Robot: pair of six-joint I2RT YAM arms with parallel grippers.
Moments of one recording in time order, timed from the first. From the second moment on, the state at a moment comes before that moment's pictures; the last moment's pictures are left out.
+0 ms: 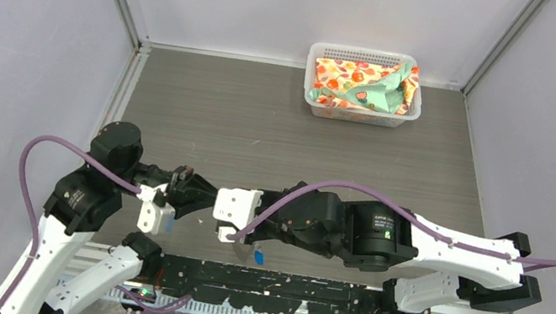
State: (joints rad) left arm -0.46 0.65 1.06 -0.75 1.20 1.03; right arm 1.57 1.34 1.64 -0.66 0.34 -0.42
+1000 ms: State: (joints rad) left arm -0.46 0.65 1.08 -0.74 1.22 0.91; right arm 1.57 1.40 1.68 -0.72 0.33 -0.41
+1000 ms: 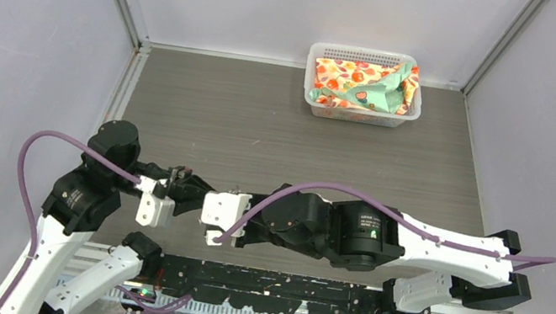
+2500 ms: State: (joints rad) left arm -0.46 0.65 0.96 -0.10 1.27 -0.11; right arm 1.52 1.04 1.11 0.05 0.16 -0.24
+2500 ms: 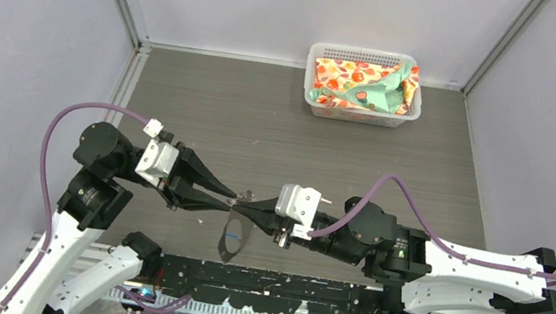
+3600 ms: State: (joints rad) left arm -0.46 0.65 1.03 -0.53 1.29 0.38; right arm 1.49 1.17 1.60 -0.55 0.15 -0.13
